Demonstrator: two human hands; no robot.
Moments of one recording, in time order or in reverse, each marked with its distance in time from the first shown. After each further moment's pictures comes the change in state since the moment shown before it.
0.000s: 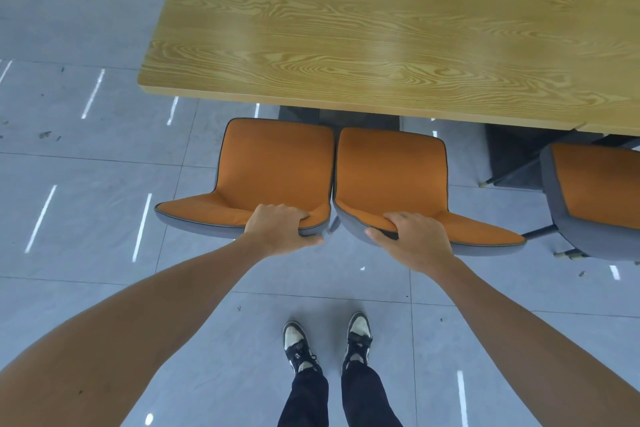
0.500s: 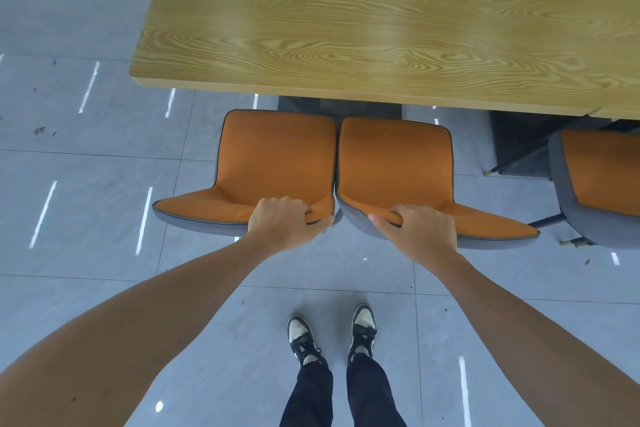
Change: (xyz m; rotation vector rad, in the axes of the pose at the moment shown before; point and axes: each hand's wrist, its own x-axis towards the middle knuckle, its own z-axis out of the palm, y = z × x) left_hand 0.007 0.008 0.002 -0.001 0.058 -0.122; right_hand 0.008 -0.006 0.011 -0.088 0.031 0.159
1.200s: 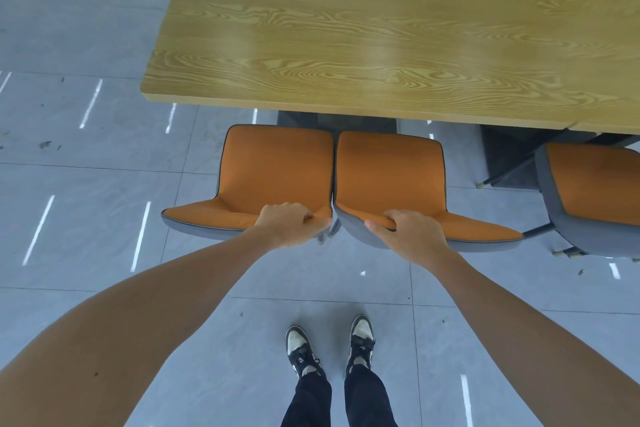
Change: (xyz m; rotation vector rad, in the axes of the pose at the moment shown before) left_hand 0.004 0.000 -0.013 -0.186 -0.235 -0.015; right_hand -0.001 -0.001 -0.015 0.120 -0.146 -0.052
